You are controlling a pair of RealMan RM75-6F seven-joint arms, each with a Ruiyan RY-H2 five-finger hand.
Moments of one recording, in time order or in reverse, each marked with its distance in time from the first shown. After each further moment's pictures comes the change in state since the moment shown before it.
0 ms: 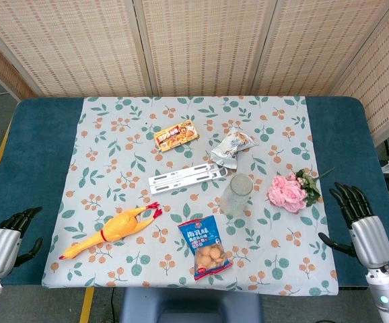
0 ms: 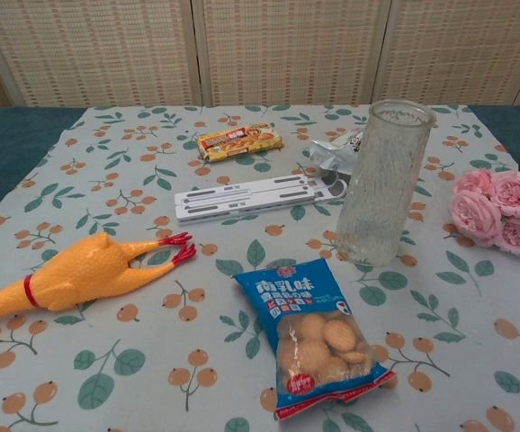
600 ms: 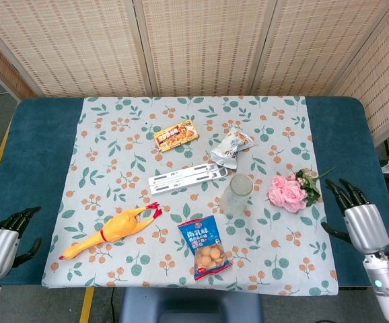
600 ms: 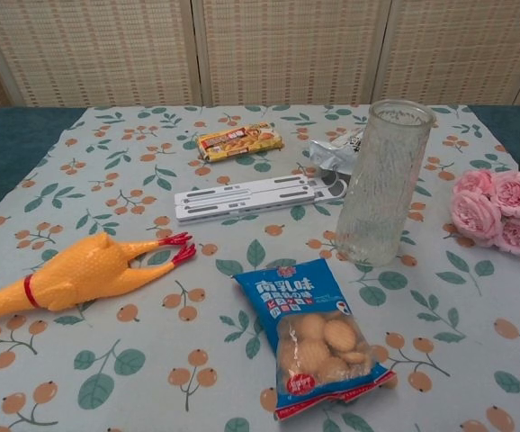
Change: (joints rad) left arm 0.005 0.005 -0.002 -0.008 0.004 0.018 -0.008; right arm 0.070 0.030 0.043 0.002 0.080 -0.172 -0.208
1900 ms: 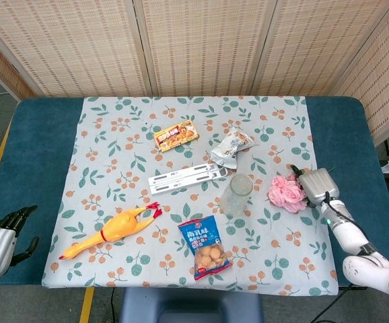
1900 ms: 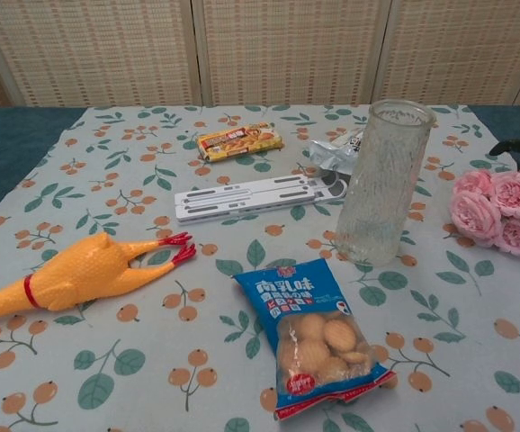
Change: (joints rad) left arm 0.001 -0.003 -0.008 0.007 -0.019 -0.010 -0.005; right arm 0.450 -0.019 0.013 0.009 0.638 -0.717 -0.670
